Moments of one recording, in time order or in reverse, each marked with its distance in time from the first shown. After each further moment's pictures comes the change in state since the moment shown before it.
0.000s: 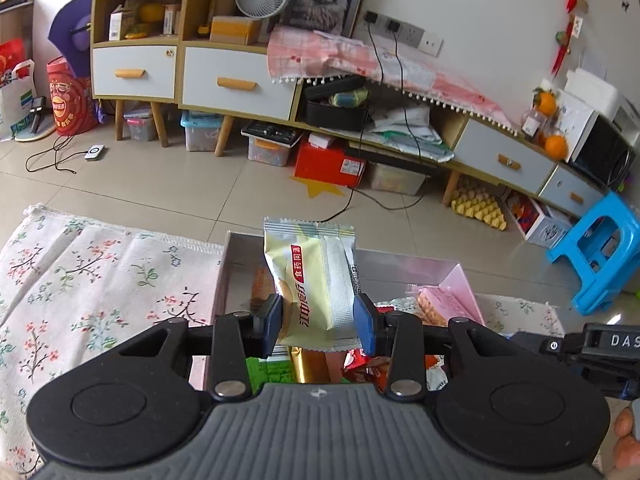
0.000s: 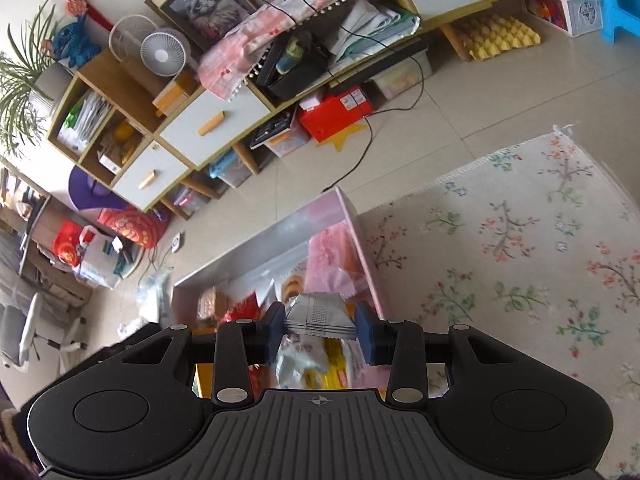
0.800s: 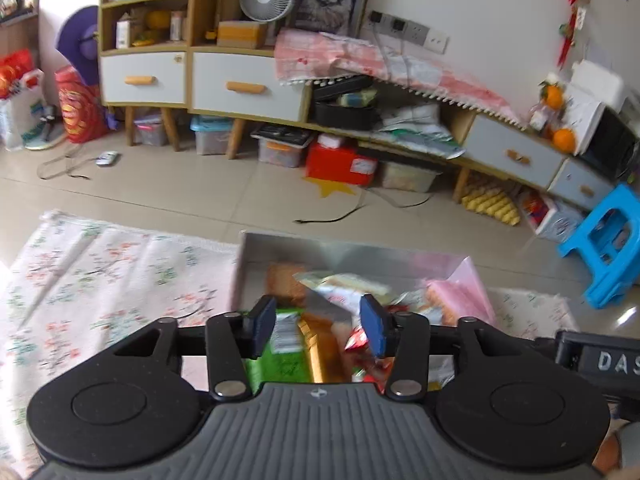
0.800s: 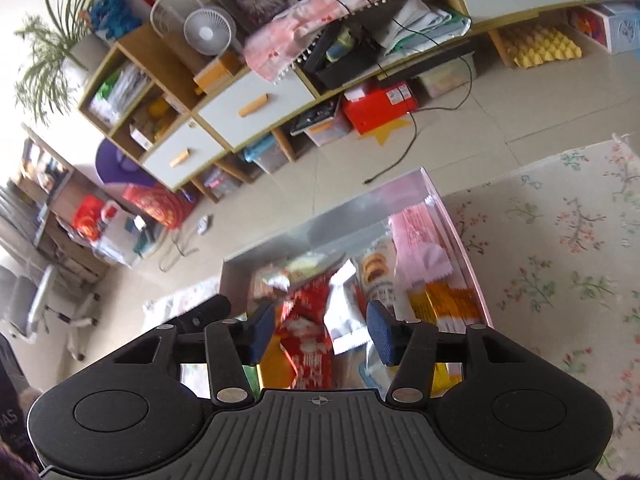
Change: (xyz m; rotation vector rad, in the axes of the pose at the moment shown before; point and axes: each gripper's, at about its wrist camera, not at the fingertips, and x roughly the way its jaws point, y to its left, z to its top) left arm -0.023 -0.001 0.001 0.032 0.011 0.088; right arm -0.002 0.058 -0.029 -0.105 0.022 0.019
